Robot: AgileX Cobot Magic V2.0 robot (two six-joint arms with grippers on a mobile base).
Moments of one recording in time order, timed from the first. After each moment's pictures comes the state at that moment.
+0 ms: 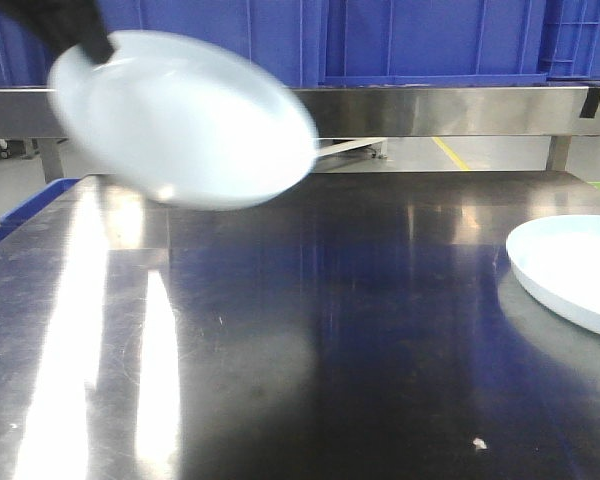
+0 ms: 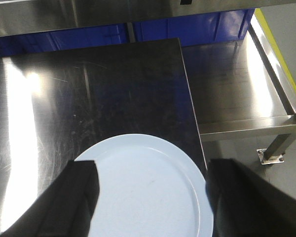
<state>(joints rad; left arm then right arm) -0.41 1.58 -1.47 -0.05 0.92 -0.07 -0.04 0.90 -0.74 -0.05 0.46 0.20</state>
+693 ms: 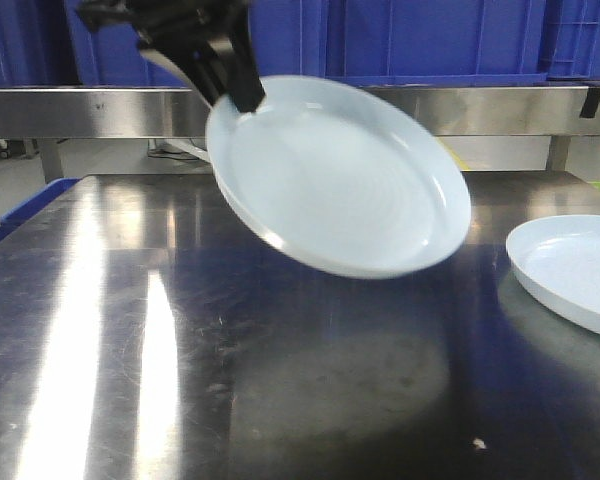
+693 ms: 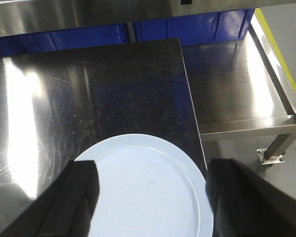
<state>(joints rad) -0.61 1.73 -1.50 -0.10 0.84 -0.07 -0.04 0.90 -0.74 -0.05 0.46 0.20</state>
